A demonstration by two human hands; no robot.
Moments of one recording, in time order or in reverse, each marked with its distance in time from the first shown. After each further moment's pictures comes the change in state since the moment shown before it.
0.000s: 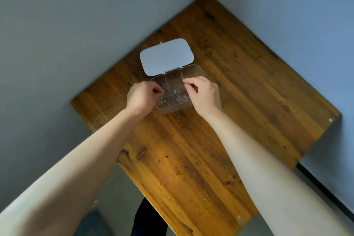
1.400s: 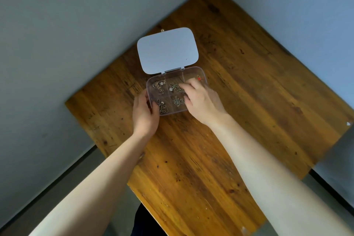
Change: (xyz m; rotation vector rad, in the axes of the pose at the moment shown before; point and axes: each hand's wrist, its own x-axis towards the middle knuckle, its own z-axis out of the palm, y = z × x) left_hand -0.031 -0.016 0.063 -0.382 0.202 -0.227; right_hand 0.008 0.037 0.026 -0.315 -0.219 -0.323
